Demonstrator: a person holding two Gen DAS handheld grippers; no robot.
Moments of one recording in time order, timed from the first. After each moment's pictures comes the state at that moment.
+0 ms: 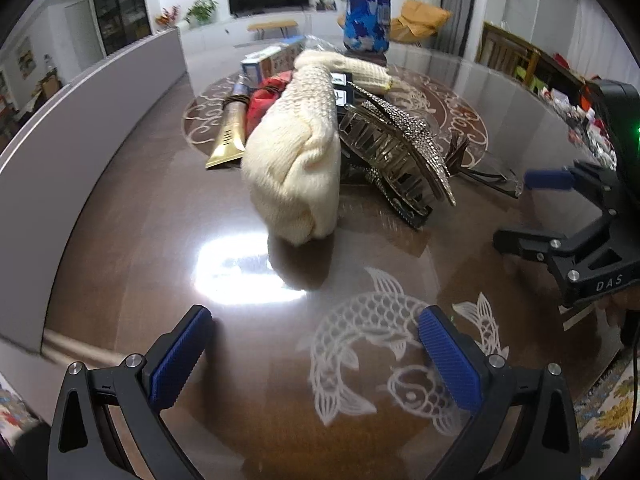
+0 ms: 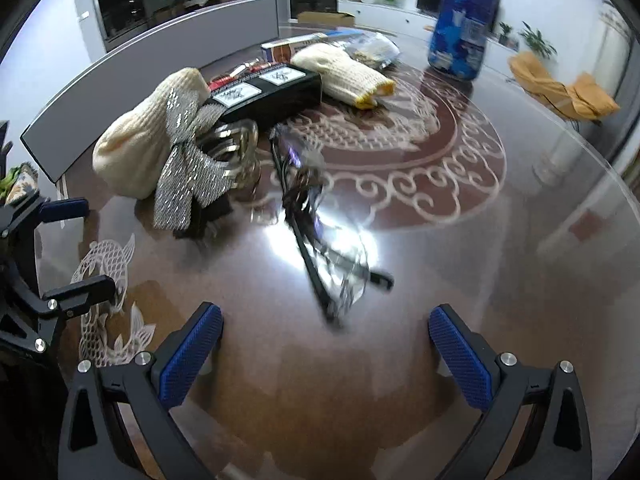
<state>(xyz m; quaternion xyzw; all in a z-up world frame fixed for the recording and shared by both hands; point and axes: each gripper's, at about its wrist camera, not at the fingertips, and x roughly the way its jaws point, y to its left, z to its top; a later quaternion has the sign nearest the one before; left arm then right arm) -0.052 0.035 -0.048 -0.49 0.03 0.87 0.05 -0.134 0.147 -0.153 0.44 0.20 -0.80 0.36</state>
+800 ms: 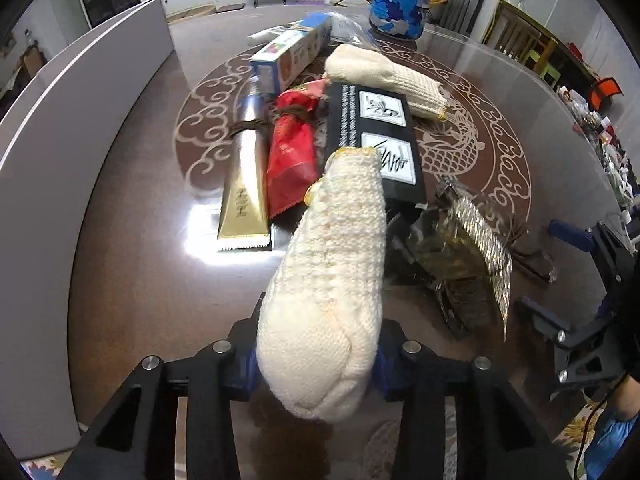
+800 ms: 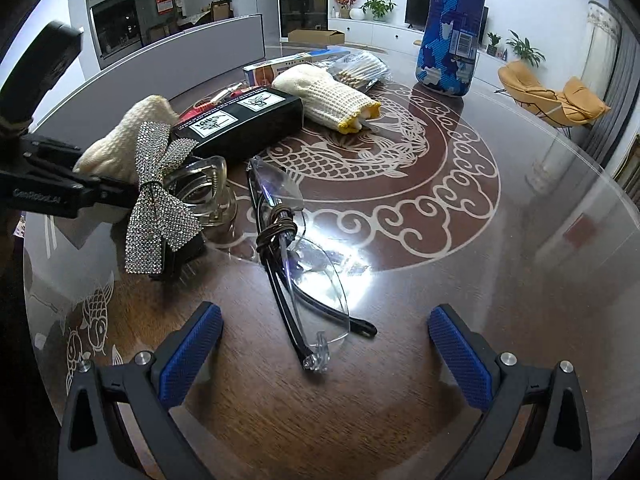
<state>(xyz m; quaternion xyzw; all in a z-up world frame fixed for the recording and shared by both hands) -0.148 0.002 -0.033 -0.57 0.00 0.82 0.05 -0.146 0.143 -0.154 0.42 0.19 -0.82 0.35</state>
